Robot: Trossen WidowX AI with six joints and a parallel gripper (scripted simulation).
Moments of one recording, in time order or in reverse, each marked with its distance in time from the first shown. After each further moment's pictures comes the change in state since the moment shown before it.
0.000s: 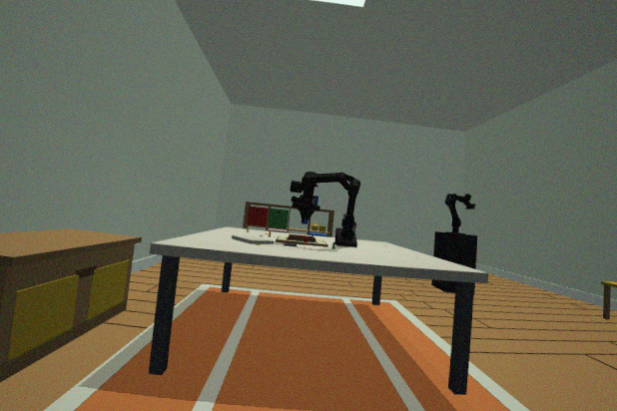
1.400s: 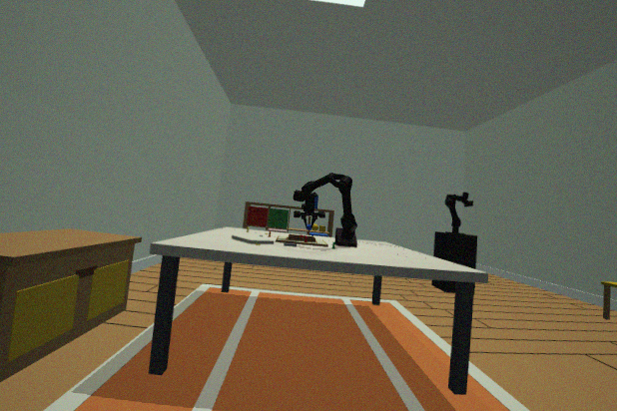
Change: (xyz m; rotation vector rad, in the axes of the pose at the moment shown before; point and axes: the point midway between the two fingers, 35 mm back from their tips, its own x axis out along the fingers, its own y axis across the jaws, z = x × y) arm 0.043 -0.144 0.073 0.854 -0.166 -0.214
